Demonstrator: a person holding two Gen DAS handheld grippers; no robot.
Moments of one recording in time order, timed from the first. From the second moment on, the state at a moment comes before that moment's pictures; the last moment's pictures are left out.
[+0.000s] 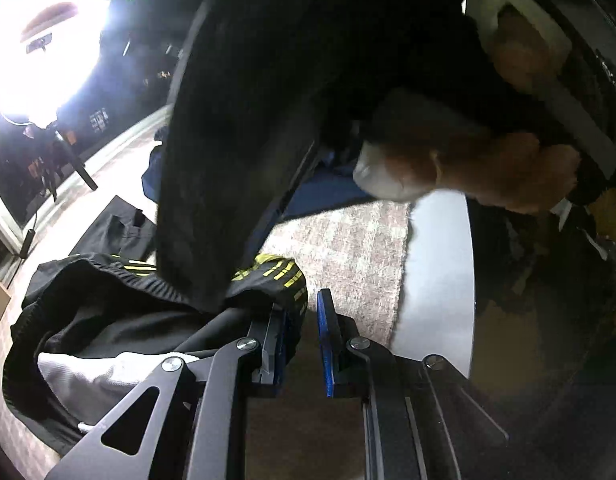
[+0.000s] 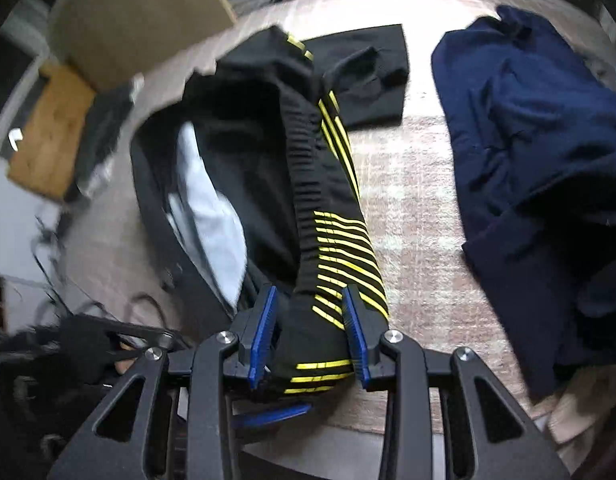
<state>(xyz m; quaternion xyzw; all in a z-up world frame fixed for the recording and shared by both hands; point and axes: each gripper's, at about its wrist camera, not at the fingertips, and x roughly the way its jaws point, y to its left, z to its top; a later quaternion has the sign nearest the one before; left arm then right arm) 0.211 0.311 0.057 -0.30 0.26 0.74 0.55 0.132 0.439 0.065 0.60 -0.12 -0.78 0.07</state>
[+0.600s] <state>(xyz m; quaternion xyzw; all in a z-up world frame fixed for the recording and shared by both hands) 0.164 0.203 0.093 -0.35 0.20 0.78 0.47 0.147 0.480 0.072 0.57 -0.15 -0.81 0.01</state>
